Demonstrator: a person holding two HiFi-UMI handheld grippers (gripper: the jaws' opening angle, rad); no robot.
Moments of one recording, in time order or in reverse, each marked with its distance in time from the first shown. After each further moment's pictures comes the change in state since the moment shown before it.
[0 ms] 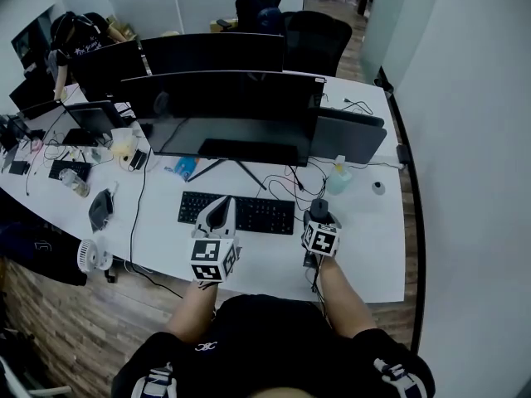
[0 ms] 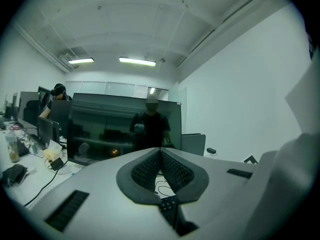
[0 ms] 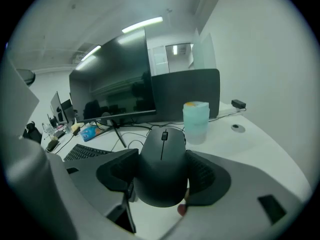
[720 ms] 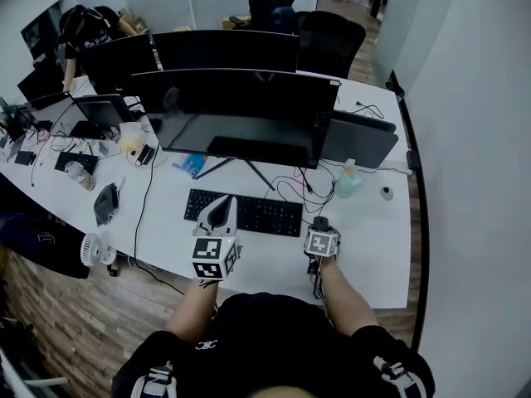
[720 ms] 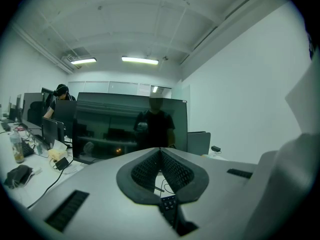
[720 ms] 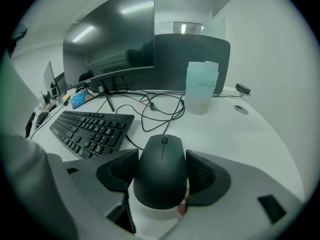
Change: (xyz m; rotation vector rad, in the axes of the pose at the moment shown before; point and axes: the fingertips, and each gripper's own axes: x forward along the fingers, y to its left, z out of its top) left arm 0.000 0.023 -0.004 0.001 0.017 0.040; right arm 0.042 -0.010 -0.081 -0.100 0.245 -0.075
